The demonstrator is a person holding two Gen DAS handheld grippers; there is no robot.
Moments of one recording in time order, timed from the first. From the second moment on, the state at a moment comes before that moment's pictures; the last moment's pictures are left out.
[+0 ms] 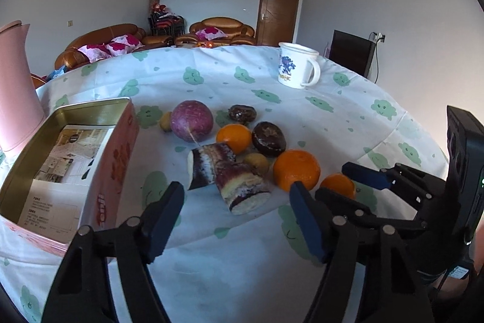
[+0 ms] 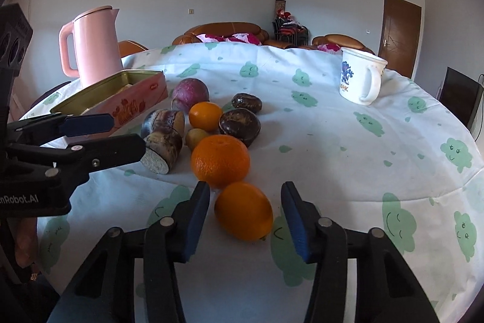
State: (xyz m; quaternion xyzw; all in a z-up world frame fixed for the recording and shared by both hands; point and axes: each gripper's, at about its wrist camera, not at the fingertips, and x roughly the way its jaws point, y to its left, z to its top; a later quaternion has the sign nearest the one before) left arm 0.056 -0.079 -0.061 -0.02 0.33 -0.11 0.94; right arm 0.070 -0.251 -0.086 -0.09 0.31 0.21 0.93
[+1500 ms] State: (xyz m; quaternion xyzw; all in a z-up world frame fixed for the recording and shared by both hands) left arm 0.064 -0.081 -0.066 0.00 0.32 -0.11 0.94; right arm 0.059 -0.256 -0.072 -0.07 0.26 0.21 0.94
